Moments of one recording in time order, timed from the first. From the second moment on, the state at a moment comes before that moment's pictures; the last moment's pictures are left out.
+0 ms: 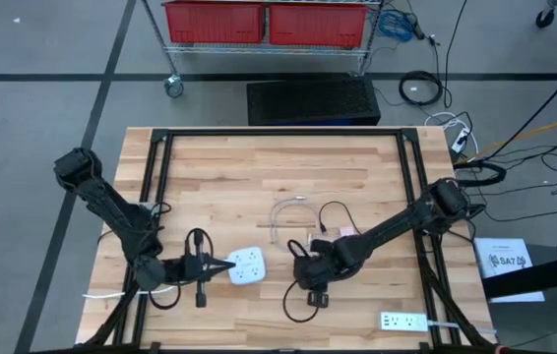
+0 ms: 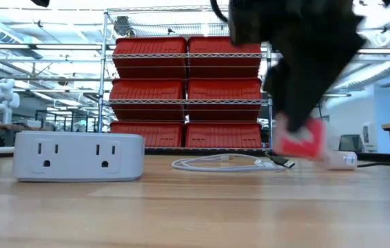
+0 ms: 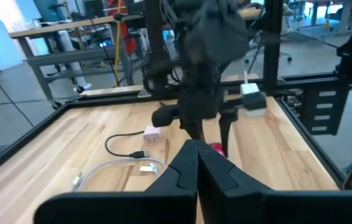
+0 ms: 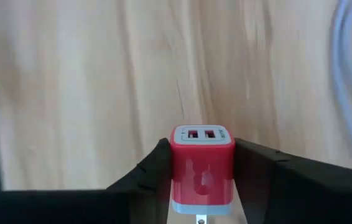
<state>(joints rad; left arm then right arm) -0.86 1.24 0.56 0.52 -0.96 -0.02 0.42 1.87 1.31 -0.59 0.00 0.57</state>
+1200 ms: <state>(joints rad) -0.87 1.24 0.56 0.59 -0.98 0.04 0.28 2.12 1.31 0.40 0.05 0.04</state>
